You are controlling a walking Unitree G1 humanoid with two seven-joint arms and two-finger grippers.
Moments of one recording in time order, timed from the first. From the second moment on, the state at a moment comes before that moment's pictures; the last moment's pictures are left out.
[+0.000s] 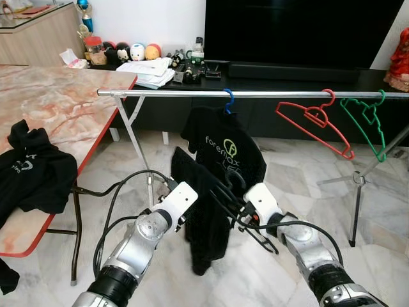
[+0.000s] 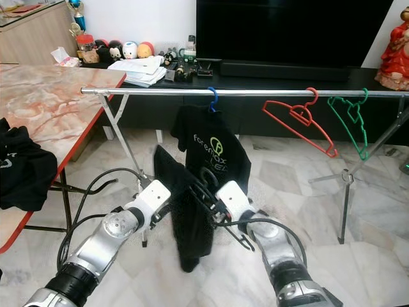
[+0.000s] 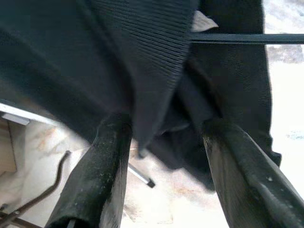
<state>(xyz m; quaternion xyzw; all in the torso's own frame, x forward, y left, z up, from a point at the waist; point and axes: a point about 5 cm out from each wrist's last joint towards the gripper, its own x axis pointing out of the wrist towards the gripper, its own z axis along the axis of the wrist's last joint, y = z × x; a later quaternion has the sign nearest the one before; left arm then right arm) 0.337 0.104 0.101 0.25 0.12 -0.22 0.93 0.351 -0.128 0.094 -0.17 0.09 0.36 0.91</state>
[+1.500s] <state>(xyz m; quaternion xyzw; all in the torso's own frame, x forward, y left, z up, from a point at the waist) 0.350 0.118 0.103 0.22 0.08 -0.08 0.97 0.338 -0.106 0.130 -0.16 0.06 0.43 0.89</state>
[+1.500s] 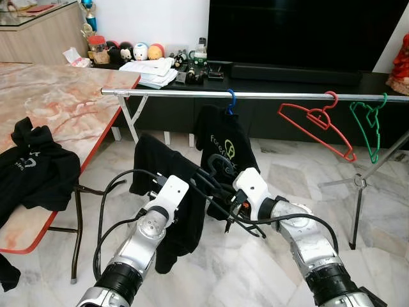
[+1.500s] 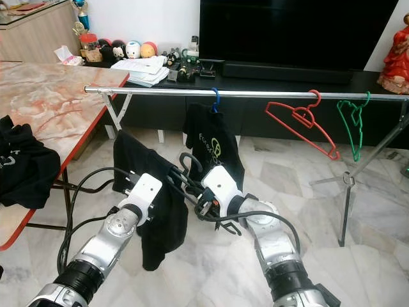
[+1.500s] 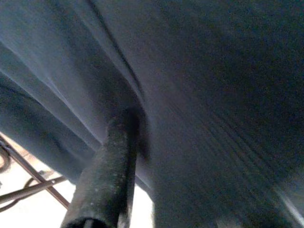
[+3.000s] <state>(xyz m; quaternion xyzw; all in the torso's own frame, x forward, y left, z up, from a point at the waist) 0.351 0.131 0.100 0.20 0.08 -0.02 0.98 0.310 -0.163 0.096 -0.26 0.18 0.46 0.83</state>
